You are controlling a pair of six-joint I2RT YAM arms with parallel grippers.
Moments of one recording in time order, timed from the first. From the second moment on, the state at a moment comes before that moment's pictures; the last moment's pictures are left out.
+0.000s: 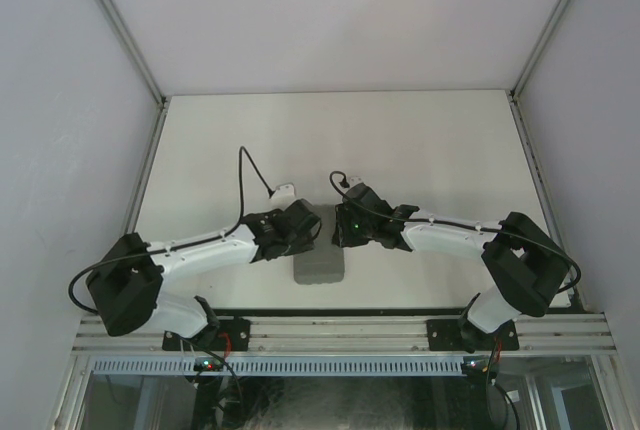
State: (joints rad) left arm -0.93 1.39 0.79 -0.48 -0.40 -1.03; right arm 0.87 1.55 0.83 -0.18 -0.02 0.64
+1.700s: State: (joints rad) left arm -0.91 0.44 0.81 -0.71 -0.72 -0.69; right arm 0.95 0.68 0.85 -0.50 0.37 0.46
